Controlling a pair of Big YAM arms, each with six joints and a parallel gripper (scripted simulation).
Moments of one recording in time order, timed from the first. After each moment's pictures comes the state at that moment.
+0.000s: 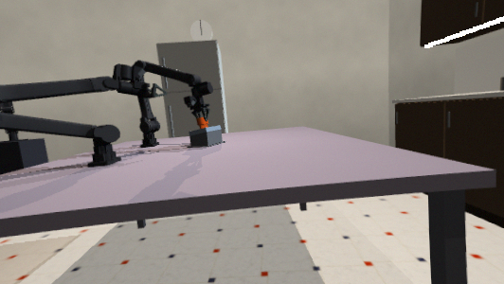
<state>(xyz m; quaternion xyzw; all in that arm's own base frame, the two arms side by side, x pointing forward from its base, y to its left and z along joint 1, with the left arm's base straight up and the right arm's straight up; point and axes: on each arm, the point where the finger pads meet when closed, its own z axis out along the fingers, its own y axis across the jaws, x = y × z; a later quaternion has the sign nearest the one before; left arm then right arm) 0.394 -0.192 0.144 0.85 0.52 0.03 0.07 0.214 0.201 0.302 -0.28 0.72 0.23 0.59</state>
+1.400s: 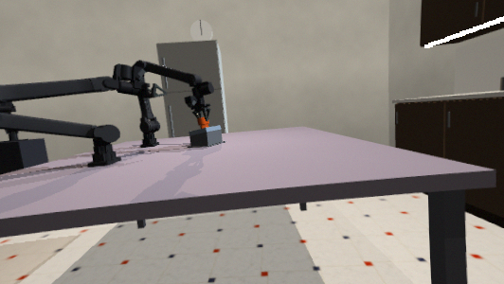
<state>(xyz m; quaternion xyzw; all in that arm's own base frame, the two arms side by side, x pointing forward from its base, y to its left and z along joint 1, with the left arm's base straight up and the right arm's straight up) 0.399 -0.194 0.144 0.85 0.52 0.03 0.07 0.214 0.201 0.302 -0.28 0.72 0.23 0.59</state>
